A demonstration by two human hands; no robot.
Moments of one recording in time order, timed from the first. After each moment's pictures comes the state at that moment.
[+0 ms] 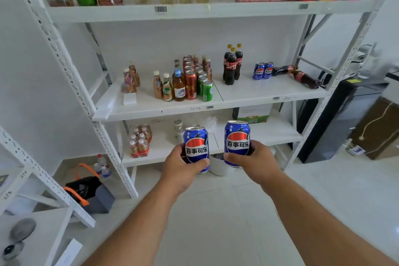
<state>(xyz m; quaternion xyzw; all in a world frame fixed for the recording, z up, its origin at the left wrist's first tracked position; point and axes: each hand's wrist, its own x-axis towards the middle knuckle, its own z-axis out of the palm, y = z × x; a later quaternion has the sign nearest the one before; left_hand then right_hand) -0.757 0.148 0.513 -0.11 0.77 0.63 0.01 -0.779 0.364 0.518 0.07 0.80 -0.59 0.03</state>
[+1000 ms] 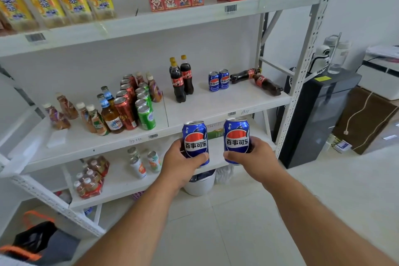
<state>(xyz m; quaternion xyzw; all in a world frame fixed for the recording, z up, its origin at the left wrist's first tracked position) -0.974 0.421 0.532 -0.08 0.80 0.60 0.02 -0.961 0.633 0.533 0.08 0.78 -0.62 0.01</state>
